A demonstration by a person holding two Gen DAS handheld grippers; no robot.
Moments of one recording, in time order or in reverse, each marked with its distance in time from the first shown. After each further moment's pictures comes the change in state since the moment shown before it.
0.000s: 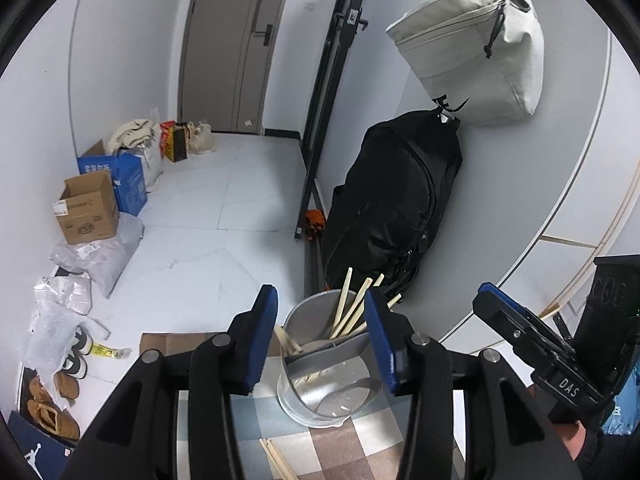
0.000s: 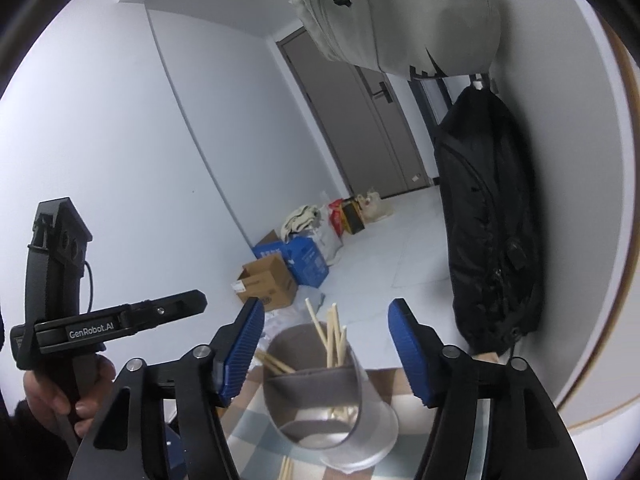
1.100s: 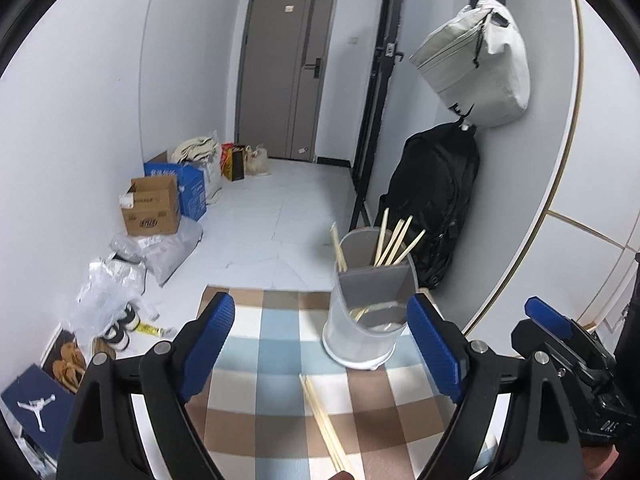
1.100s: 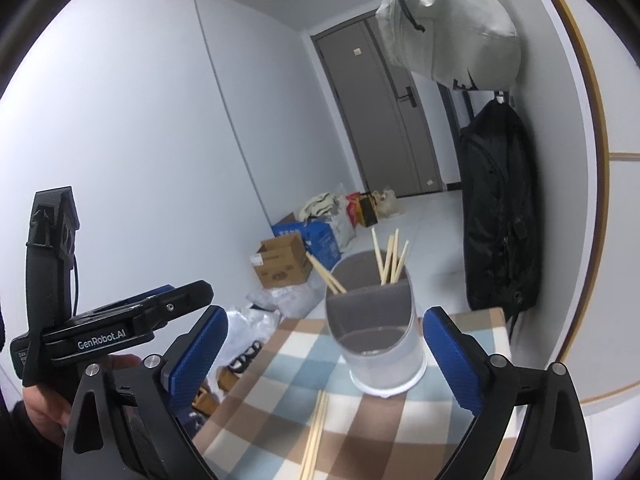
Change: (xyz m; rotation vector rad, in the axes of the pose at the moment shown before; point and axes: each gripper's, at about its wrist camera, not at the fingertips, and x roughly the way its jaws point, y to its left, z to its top) left arm -0.064 0.007 -0.095 -0.050 -0.137 0.185; right arm -0.072 0.068 -0.073 -0.122 0.018 0.014
